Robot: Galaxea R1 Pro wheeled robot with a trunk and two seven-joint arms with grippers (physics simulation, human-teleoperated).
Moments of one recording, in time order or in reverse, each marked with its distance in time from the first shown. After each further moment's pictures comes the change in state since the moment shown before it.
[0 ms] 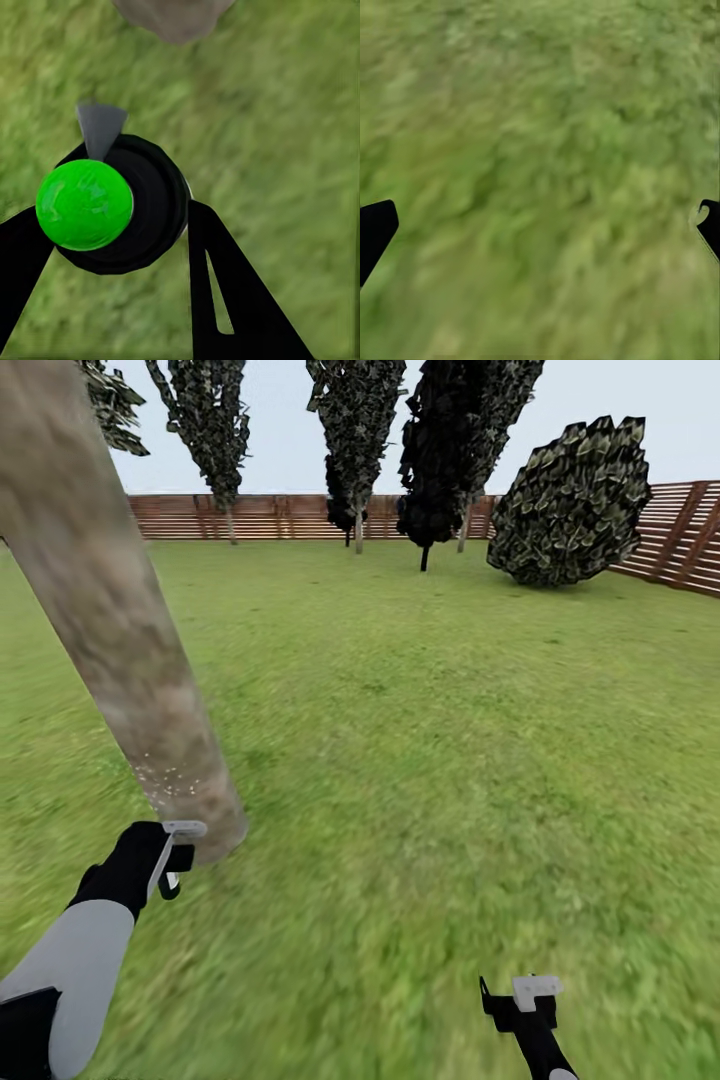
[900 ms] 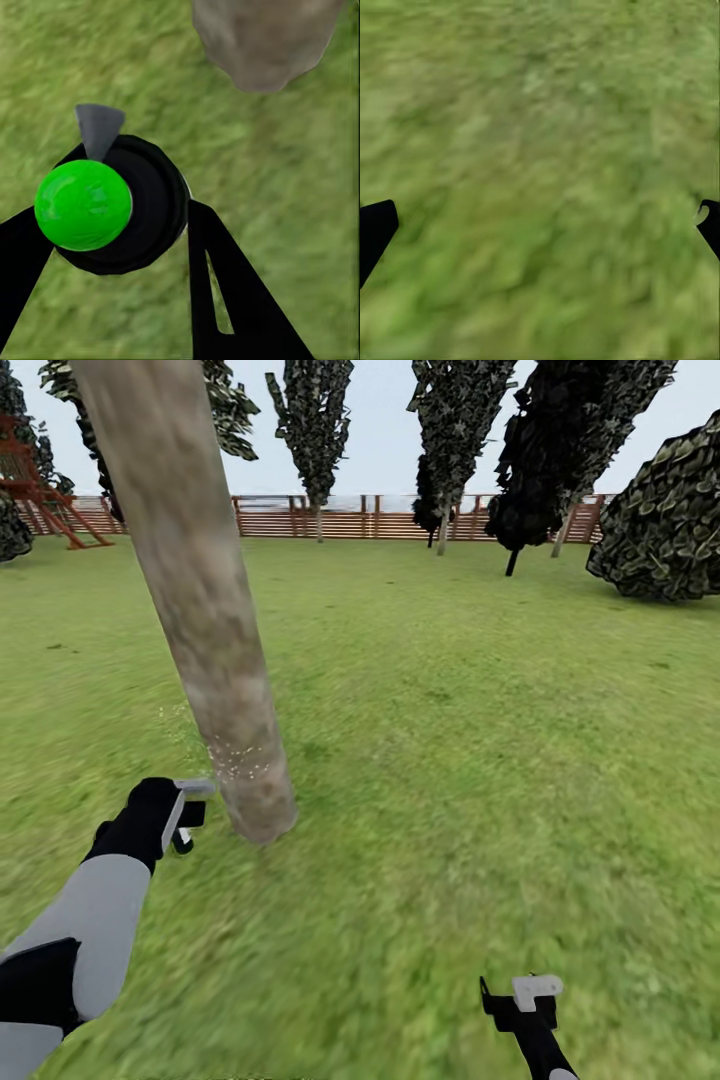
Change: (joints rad) left arm -0.140 -0.040 0.000 -0.010 0.031 0.035 0.064; right arm 0.000 0.000 -0.001 0.000 0.000 0.000 0.000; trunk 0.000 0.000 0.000
